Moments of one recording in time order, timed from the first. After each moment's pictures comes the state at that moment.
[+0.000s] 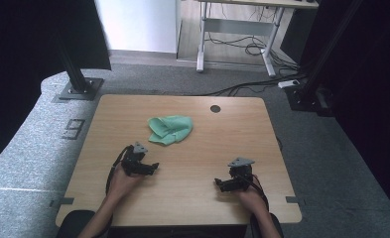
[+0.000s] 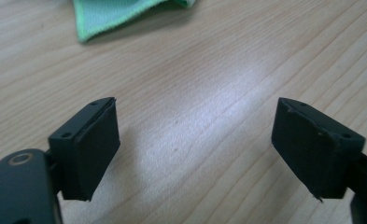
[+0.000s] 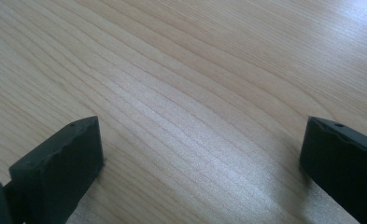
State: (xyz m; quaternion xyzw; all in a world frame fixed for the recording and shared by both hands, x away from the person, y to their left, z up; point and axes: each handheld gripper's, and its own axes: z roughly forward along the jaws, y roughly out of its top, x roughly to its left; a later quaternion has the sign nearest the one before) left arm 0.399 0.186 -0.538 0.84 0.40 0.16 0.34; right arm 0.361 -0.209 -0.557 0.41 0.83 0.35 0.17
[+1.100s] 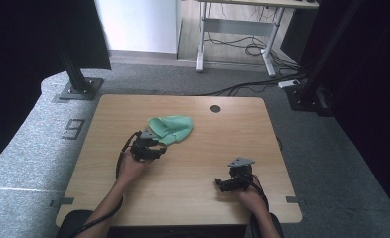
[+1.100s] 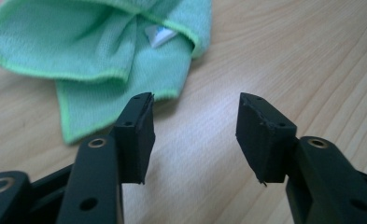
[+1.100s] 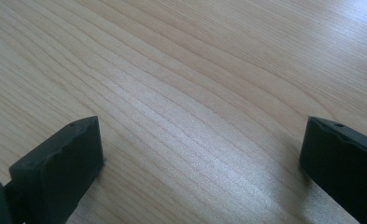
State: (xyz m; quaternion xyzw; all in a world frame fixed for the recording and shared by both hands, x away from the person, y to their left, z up) left arm 0.444 0.161 -0.515 0.83 0.37 0.14 0.38; right arm 0.361 -0.209 -0.556 0.41 0.83 0.35 0.17
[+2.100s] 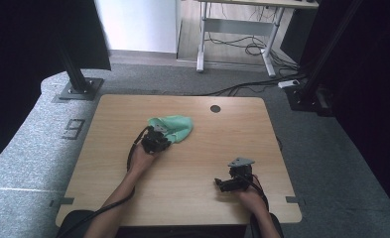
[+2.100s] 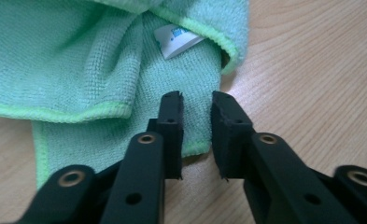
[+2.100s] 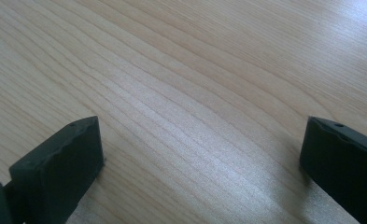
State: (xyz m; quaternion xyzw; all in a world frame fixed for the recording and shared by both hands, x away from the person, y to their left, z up) left arm 0.484 0.136 -0.539 0.85 0.38 0.14 0.34; right arm 0.361 -0.209 -0.556 0.41 0.83 0.35 0.17
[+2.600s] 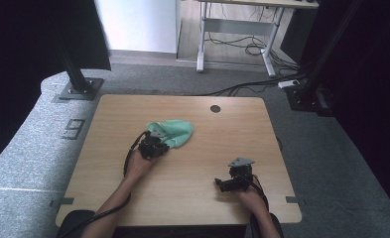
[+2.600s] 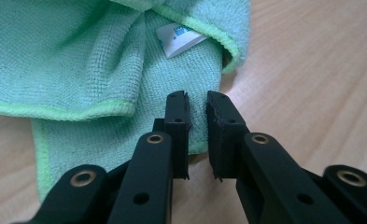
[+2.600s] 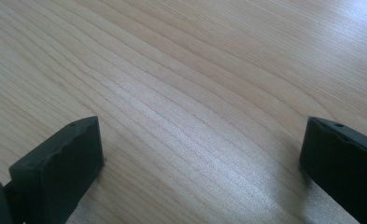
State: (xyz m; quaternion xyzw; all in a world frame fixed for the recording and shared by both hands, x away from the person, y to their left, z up) left arm 0.461 0.144 -0.539 0.86 0.37 0.12 0.34; right arm 0.361 -0.209 -0.557 0.41 0.83 0.35 0.17
